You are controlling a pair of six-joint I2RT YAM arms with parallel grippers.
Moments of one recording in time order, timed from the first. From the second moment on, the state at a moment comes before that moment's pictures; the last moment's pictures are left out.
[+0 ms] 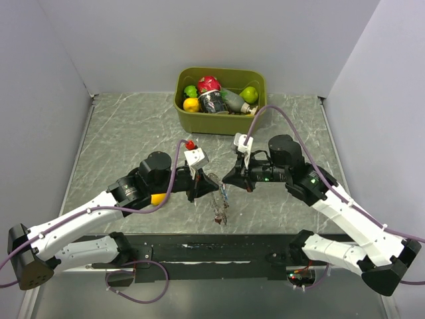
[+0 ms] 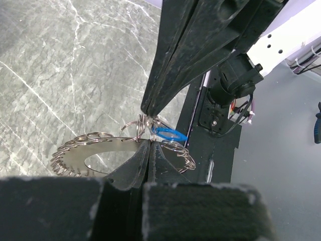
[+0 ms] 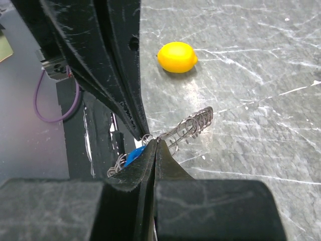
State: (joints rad) left arm -0.93 1.00 0.88 -0.12 0.39 -0.18; right arm 0.73 0.97 1.07 -0.52 -0.57 -0.12
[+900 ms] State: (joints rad) left arm -0.93 0.89 0.81 -0.15 0.21 -0.23; right arm 0.73 0.87 0.82 -0.50 -0.18 0.10
